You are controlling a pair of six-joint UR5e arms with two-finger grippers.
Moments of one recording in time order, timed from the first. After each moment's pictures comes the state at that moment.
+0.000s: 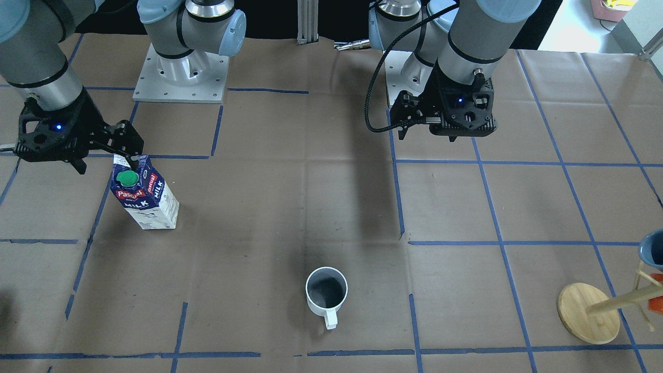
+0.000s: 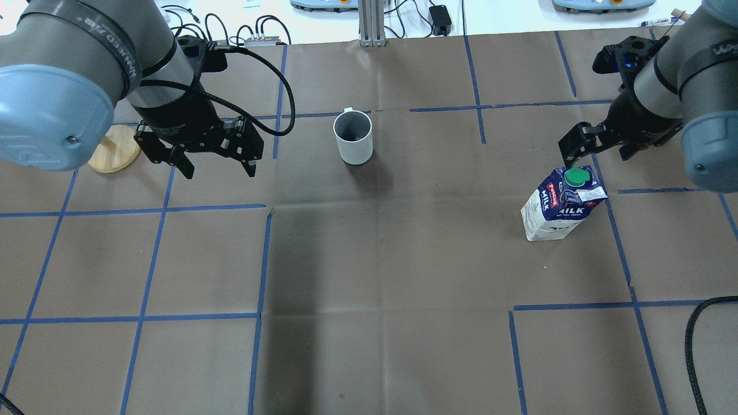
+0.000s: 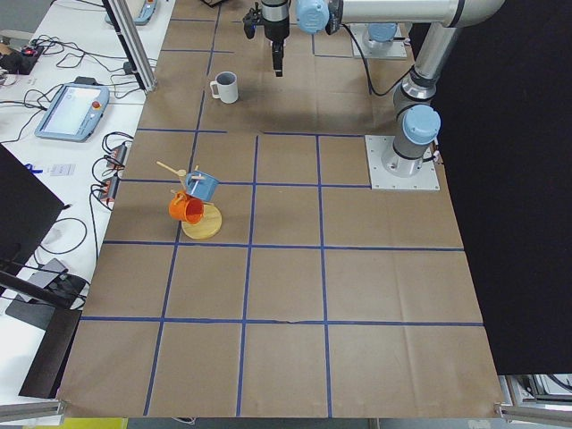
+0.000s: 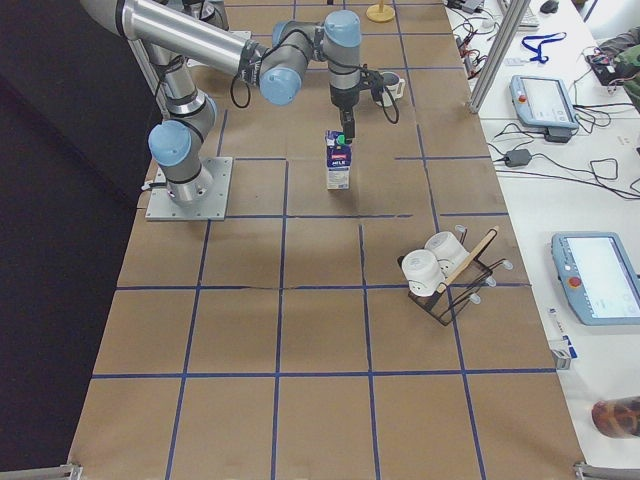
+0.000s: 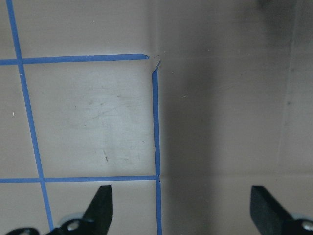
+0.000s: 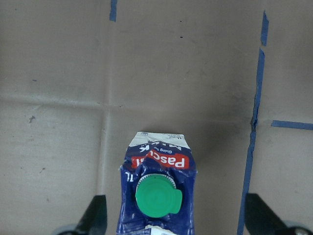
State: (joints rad) left arm -1.61 -1.57 -1.65 -1.57 1.56 -0.03; right arm 1.33 -1.59 1.89 -1.94 -1.53 -0.33
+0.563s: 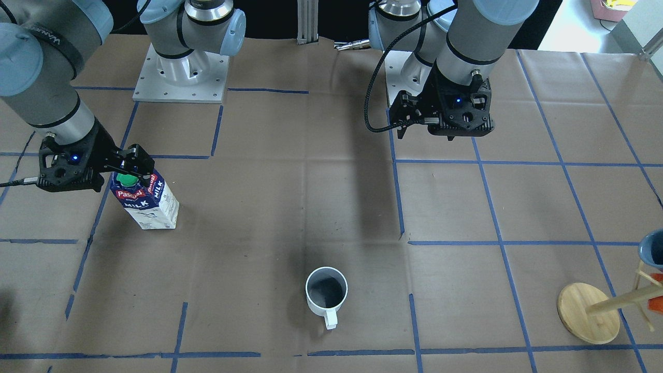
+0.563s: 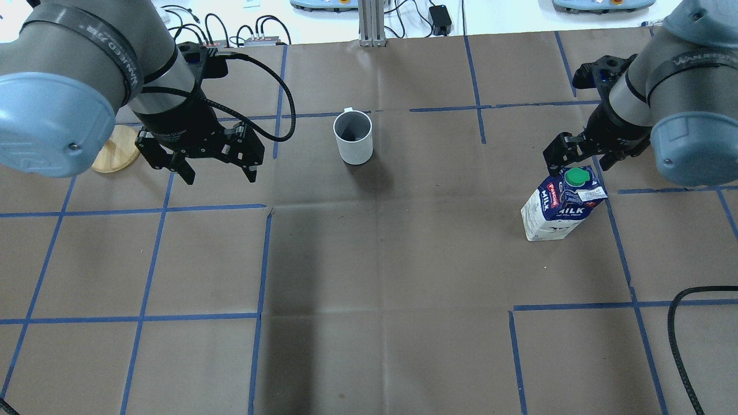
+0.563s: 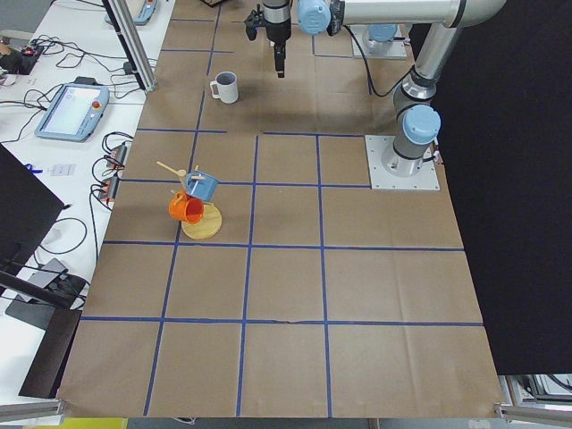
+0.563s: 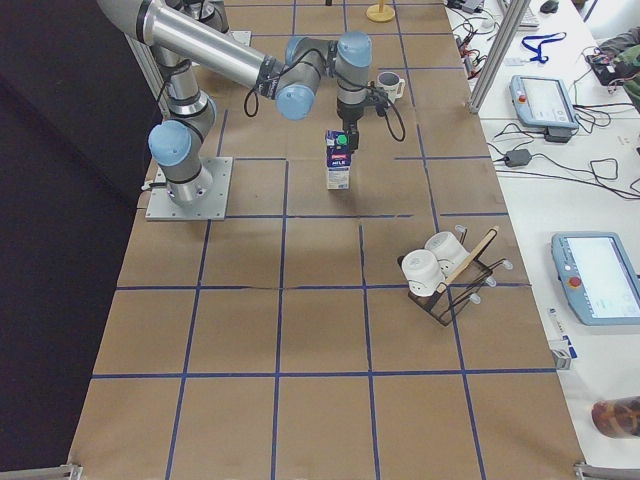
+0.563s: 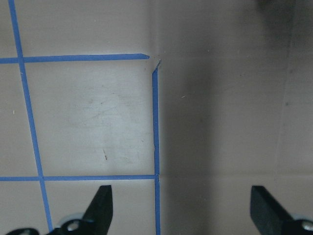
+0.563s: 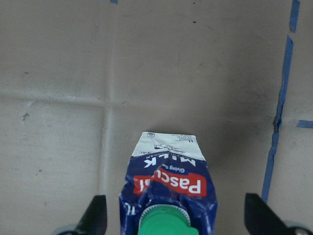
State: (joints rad) left arm -1.61 -1.56 -1.66 -1.57 1.56 -0.03; right arm 1.35 -1.51 1.90 -1.96 -1.52 -0.33
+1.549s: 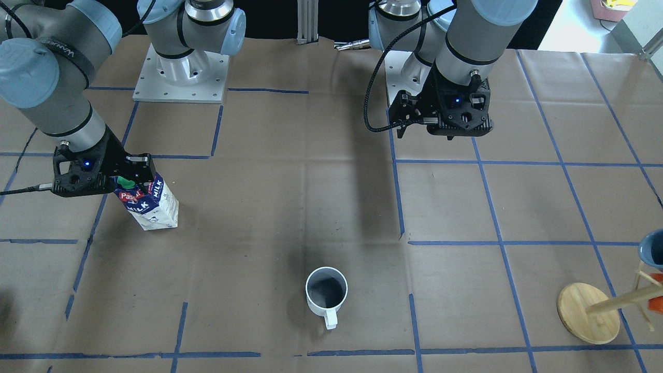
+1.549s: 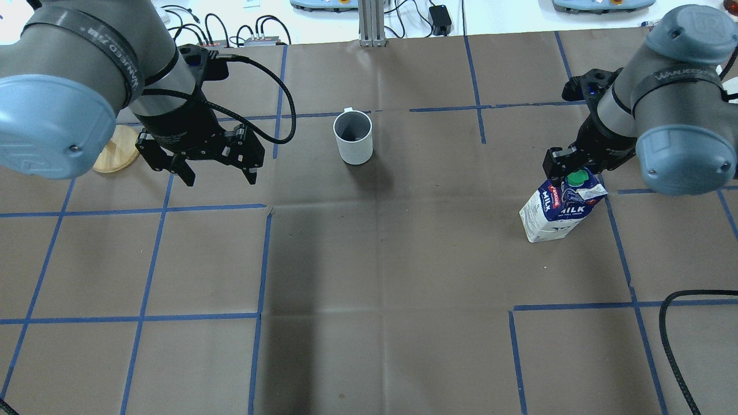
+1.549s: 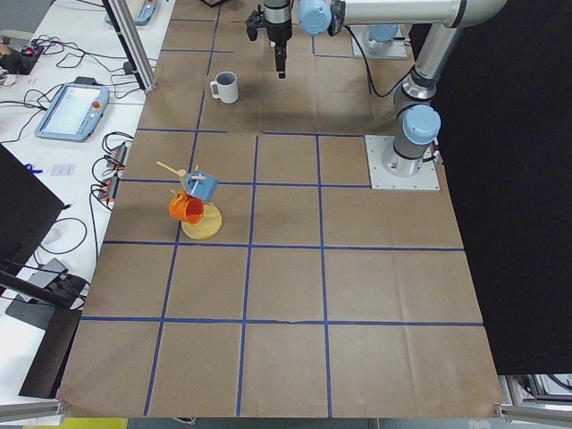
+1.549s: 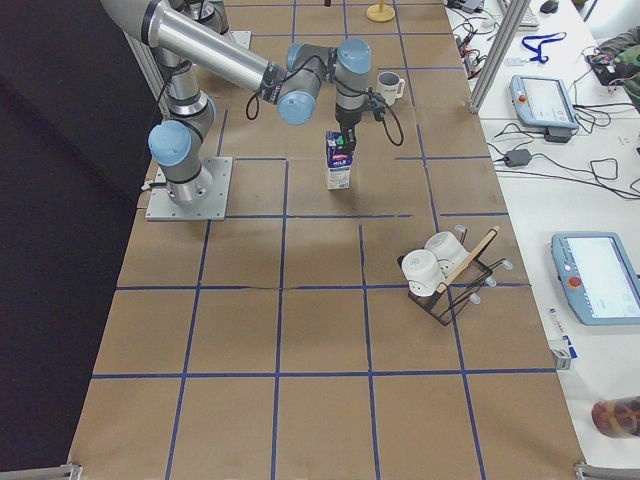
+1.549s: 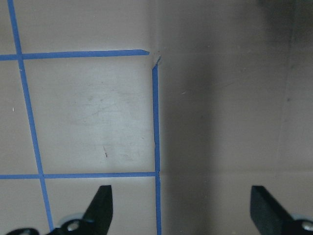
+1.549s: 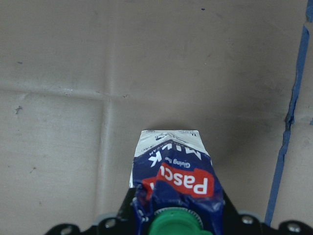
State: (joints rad) left arm -1.61 -1.56 -1.66 -1.57 1.56 -0.02; right arm 1.36 -1.50 1.92 -1.99 -1.54 -0.33
